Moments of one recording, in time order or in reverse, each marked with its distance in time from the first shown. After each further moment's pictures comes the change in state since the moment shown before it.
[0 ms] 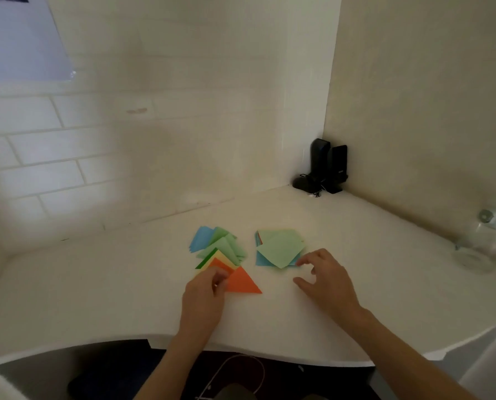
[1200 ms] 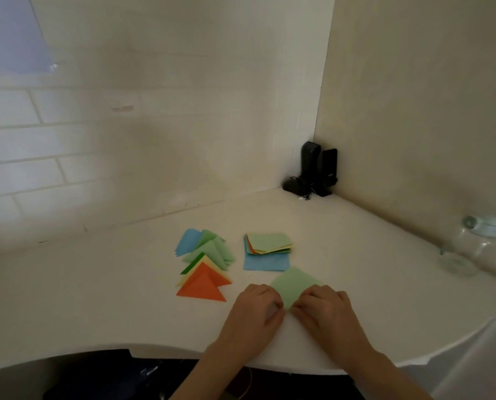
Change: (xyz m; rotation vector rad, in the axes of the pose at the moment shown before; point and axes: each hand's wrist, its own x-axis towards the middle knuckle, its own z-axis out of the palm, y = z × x) left_hand -0.013 0.033 0.074 0.023 -0.272 0.480; right_hand -0.047 0.016 -0.001 -0.227 0.133 -0.249
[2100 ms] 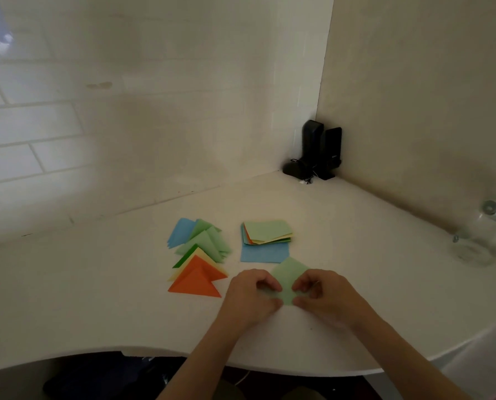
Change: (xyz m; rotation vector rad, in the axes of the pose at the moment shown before) left_hand 0.030 -0.012 0.001 -0.194 -0.126 -0.400; right_hand 0.038 0.017 -0.004 0.511 -0.443 0.338
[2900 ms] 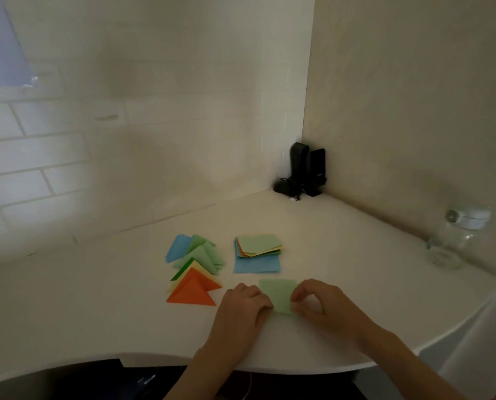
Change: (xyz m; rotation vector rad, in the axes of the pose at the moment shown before) left_hand -0.031 0.002 -0.001 0.398 0.128 0.405; right_hand -0.026 0.007 -0.016 -0.142 0.013 -0.222
